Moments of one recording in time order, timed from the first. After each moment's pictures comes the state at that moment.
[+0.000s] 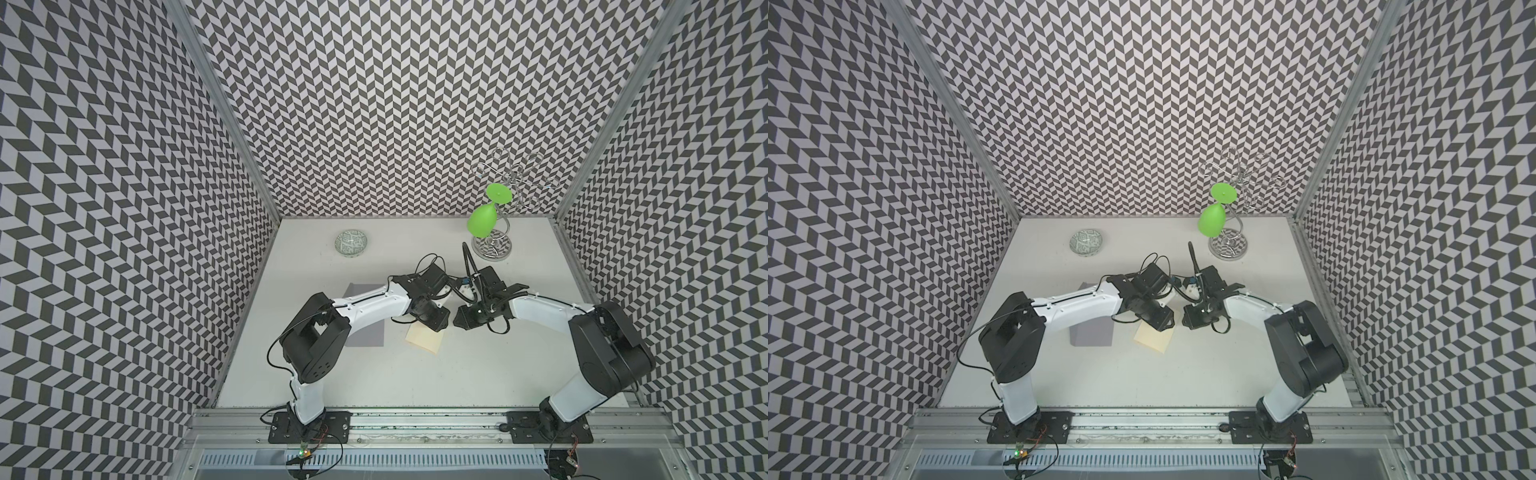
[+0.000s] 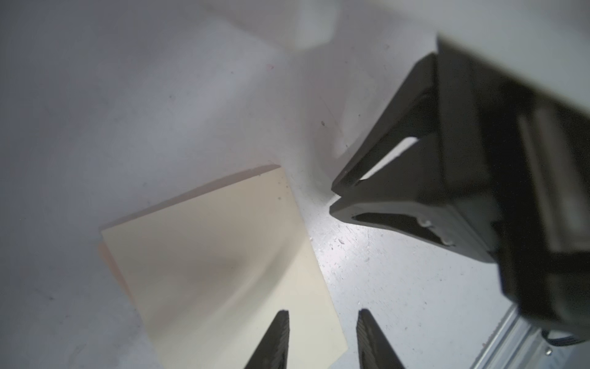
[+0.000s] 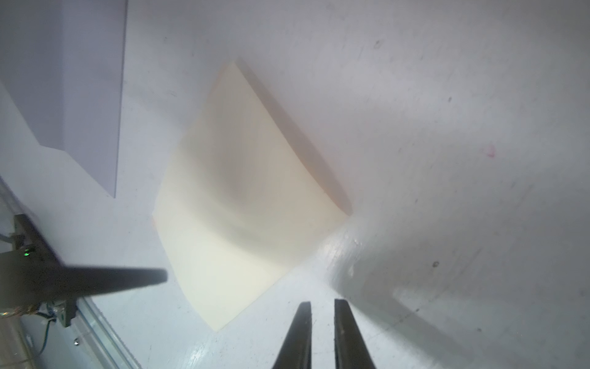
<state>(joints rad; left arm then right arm) -0.83 1.85 1.31 -0.60 0.25 -0.18 0.41 1.62 0.87 -0.44 -0.44 0.15</state>
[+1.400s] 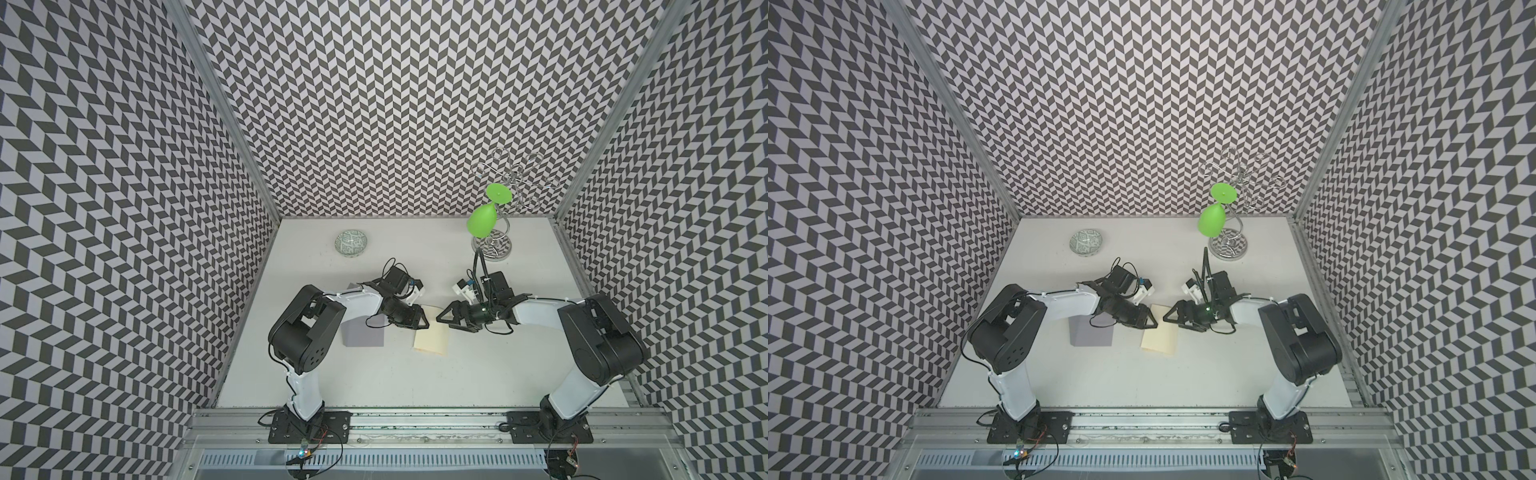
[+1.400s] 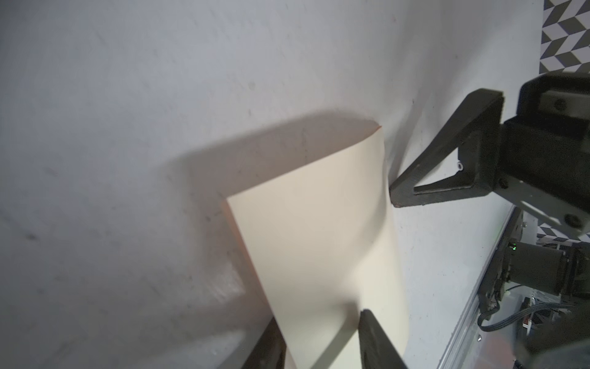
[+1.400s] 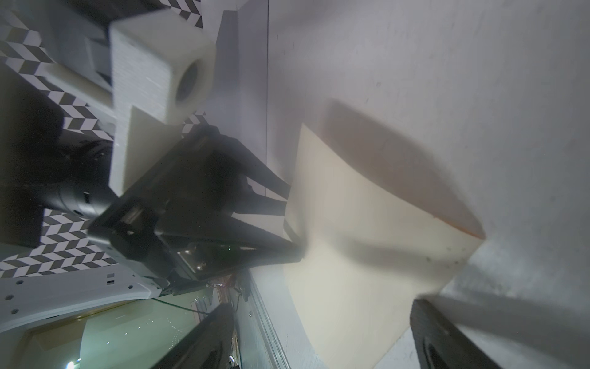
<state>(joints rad) -0.62 1.86 1.02 -0.31 0.59 -0.30 0.35 1.71 0.73 -0.08 -0.90 0.46</state>
